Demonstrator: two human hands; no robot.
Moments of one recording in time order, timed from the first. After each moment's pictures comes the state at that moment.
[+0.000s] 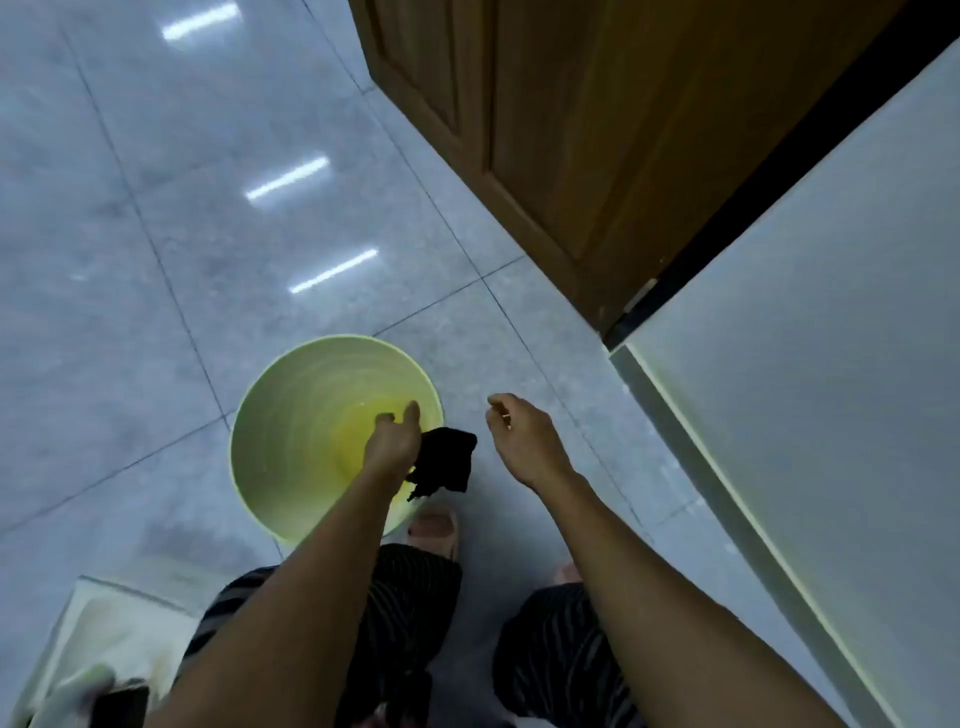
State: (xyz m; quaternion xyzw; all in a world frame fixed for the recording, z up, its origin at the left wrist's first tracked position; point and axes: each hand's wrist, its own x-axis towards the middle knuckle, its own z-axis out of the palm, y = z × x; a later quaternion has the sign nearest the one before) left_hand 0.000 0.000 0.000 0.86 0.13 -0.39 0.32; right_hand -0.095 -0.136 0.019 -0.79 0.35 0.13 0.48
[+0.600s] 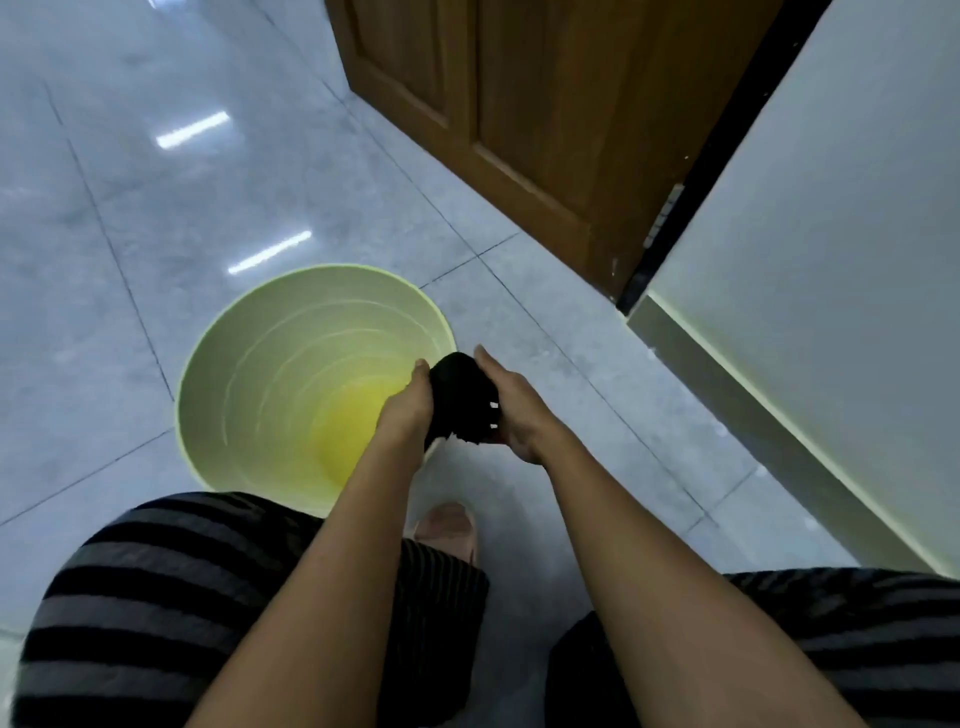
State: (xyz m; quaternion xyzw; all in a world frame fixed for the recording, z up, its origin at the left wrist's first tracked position) left_hand -0.020 0.024 -0.084 0.75 0.15 -0.42 0.49; right_hand -0.098 -0.082 -0.079 -0.50 0.38 0.08 0.77
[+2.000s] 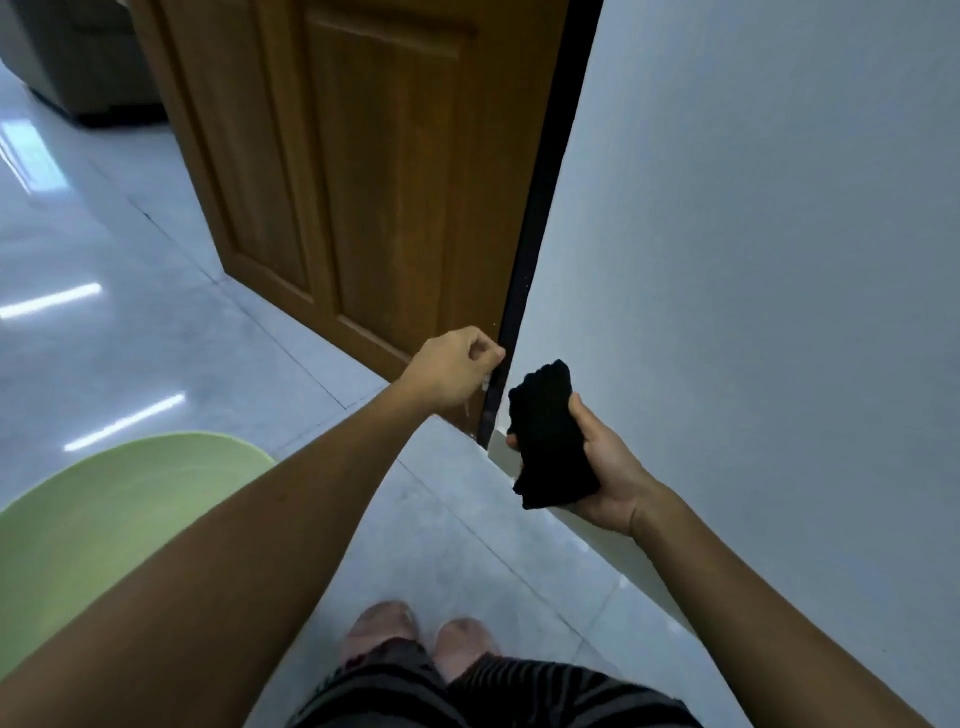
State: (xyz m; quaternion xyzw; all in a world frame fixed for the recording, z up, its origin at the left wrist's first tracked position) left_hand -0.047 -0.178 0.062 0.77 -0.48 -0.23 0.34; right_hand -0.236 -0.235 0.039 -0.41 0.38 -0.09 0.82
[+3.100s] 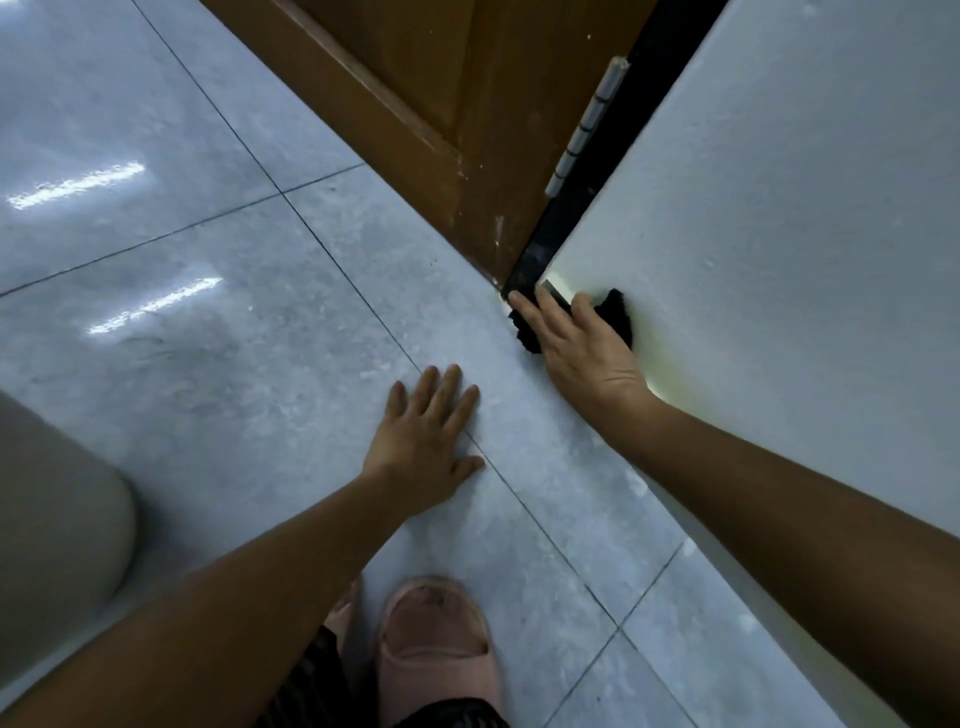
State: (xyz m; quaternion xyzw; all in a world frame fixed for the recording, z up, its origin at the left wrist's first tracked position) left_hand -0.062 -0.191 -0.306 0.80 -0.56 -0.21 -0.06; right_hand -0.139 -0.359 -0.223 0.82 0.02 -0.26 0.51
